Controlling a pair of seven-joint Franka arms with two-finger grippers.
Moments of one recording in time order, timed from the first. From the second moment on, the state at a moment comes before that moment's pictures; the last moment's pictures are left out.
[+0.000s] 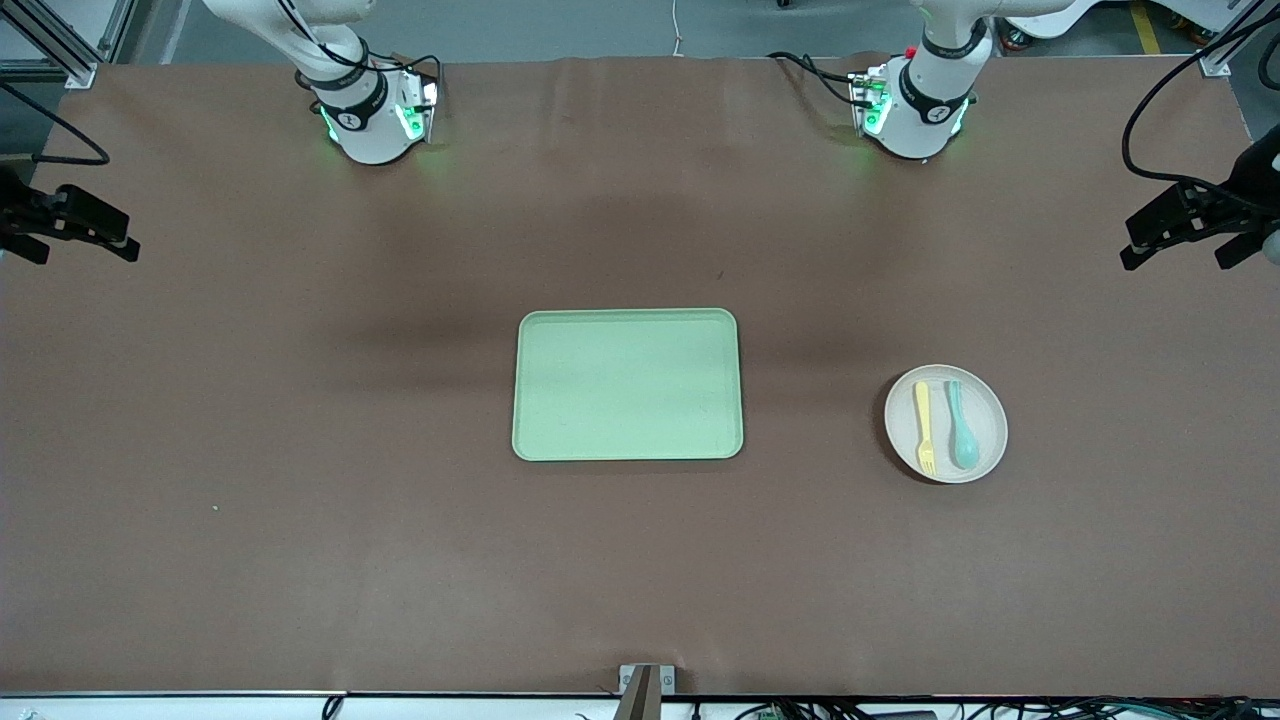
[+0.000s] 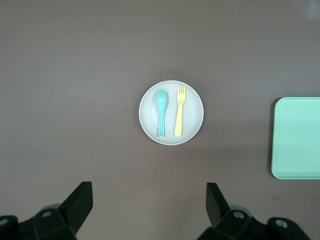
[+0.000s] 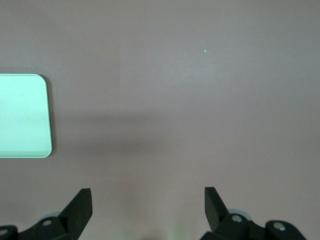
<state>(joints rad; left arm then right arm) -0.05 -0.05 0.03 -1.60 0.00 1.62 -0.02 0.00 -0.02 -0.06 -1.55 0.00 1.49 -0.08</state>
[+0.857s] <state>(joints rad) 0.01 0.11 0.03 -1.61 0.00 1.63 -0.03 0.00 -0.02 -0.06 -1.55 0.00 1.49 -0.08</state>
